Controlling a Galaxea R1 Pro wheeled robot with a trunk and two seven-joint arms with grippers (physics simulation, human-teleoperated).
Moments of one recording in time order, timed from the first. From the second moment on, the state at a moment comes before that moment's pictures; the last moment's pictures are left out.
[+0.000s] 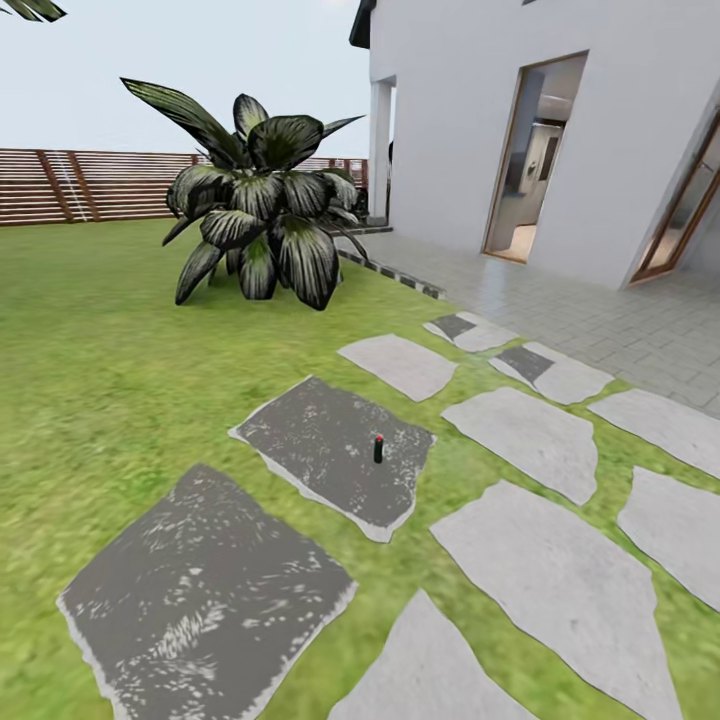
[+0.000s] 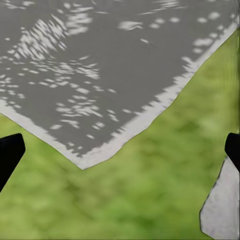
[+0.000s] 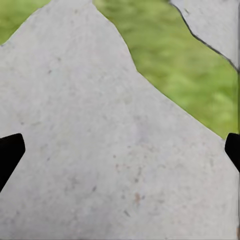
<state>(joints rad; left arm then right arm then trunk) -0.20 0.07 0.03 -0.34 0.00 -0.27 0.02 -0.10 -0.07 0.00 -0.47 0.04 -0.25 0.00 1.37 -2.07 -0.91</state>
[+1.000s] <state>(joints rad) -0.20 0.07 0.03 -0.34 0.00 -0.27 0.02 -0.10 -0.07 0.00 -0.46 0.04 -0.25 0.00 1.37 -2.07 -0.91</state>
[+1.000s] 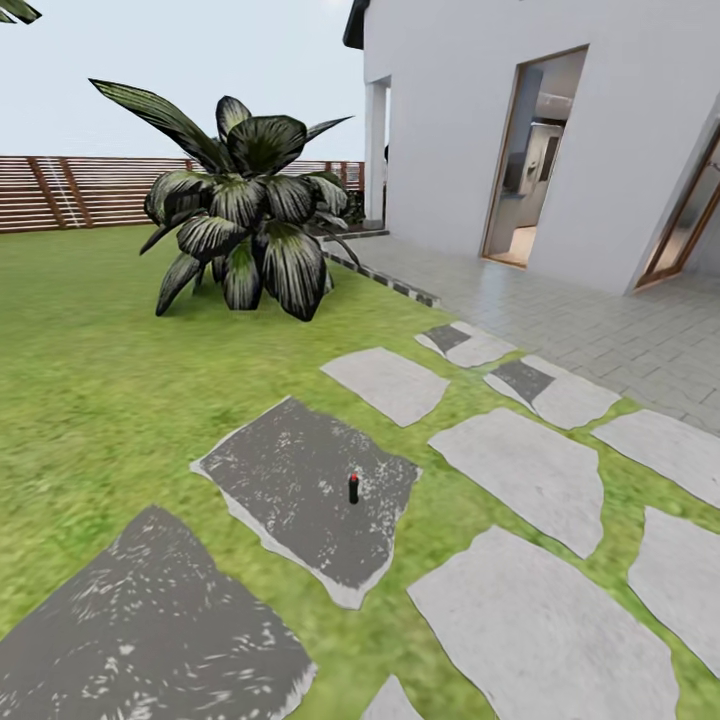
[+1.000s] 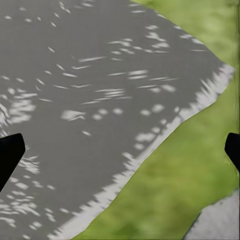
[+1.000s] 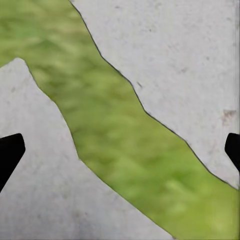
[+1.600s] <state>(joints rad) -0.20 0.07 0.03 -0.34 0.00 -0.27 0.02 -0.10 -0.07 0.00 -0.46 0.04 -0.25 0.00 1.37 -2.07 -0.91</state>
